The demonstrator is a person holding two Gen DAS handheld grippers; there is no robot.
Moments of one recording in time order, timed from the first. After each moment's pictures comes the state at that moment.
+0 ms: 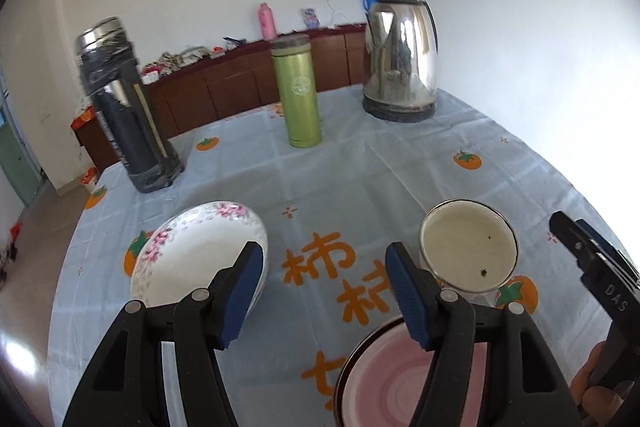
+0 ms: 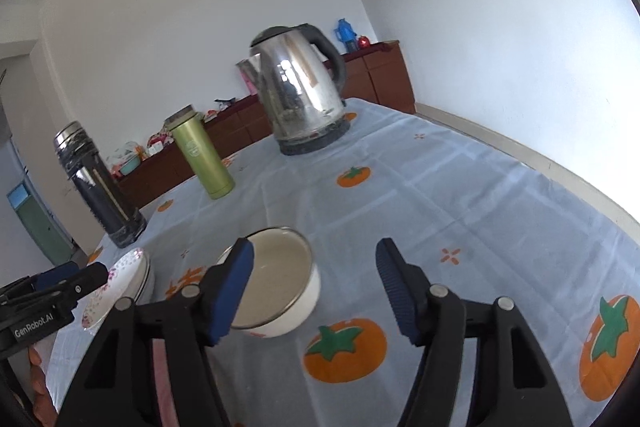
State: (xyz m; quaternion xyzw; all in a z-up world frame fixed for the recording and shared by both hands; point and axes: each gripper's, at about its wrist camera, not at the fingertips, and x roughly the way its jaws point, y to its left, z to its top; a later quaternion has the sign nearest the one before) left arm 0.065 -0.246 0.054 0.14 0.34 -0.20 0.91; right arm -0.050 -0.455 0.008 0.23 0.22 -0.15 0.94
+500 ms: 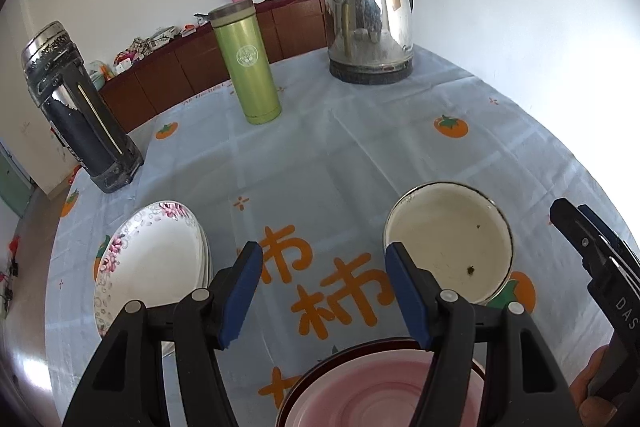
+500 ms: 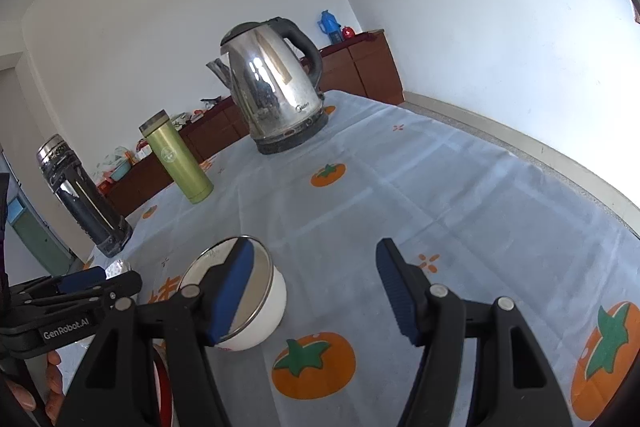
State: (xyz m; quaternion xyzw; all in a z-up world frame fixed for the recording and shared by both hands) left arm 0.083 -0.297 0.030 0.18 0.39 -0.21 0.88; right arm -0.040 -0.476 -0.003 0.25 0.24 -0.16 0.93
